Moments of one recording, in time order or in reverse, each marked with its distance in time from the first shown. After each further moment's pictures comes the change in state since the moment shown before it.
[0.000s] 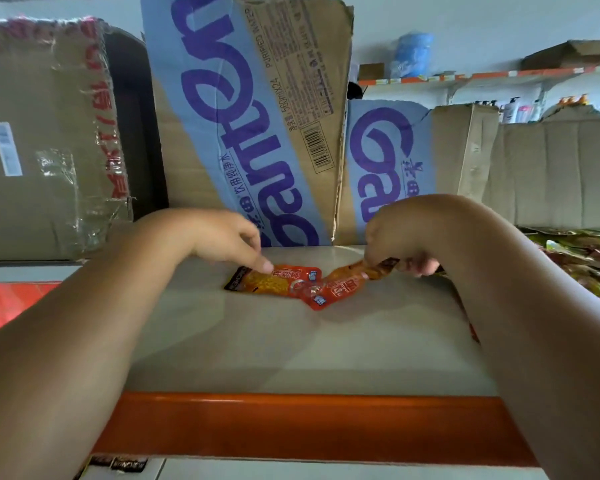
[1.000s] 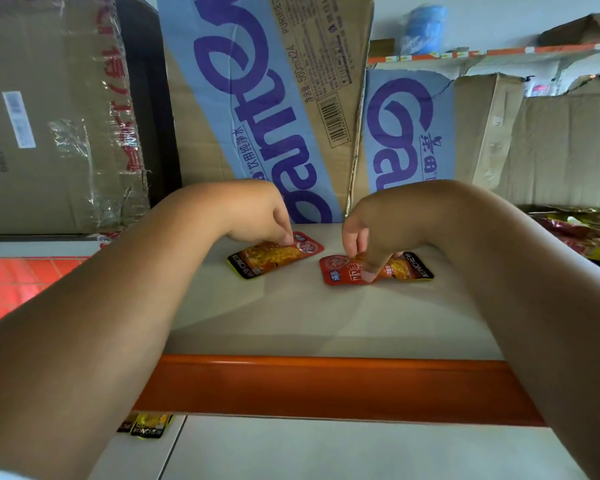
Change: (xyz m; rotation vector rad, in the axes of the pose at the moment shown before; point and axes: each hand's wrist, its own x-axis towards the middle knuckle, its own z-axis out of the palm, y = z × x) left_hand -0.009 0.023 0.011 0.102 0.163 0.131; right_hand 0.001 -0.020 0.016 -0.236 -0.086 -0.406
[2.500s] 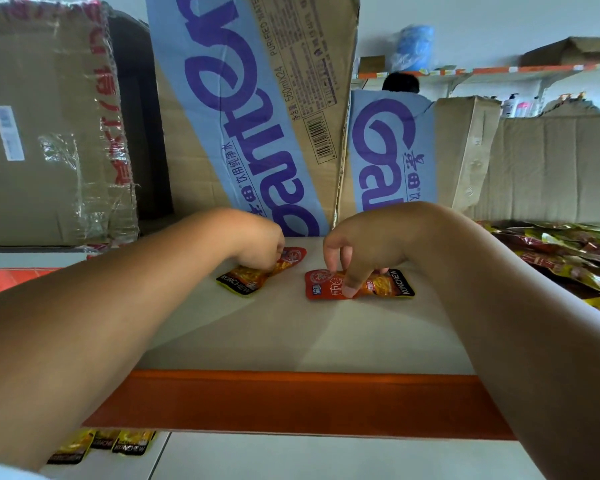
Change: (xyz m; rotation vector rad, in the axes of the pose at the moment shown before) left_hand 0.015 0.030 0.017 0.332 -0.214 -0.074; right_hand 0.007 0.010 0.006 0.081 -0.006 -0.021
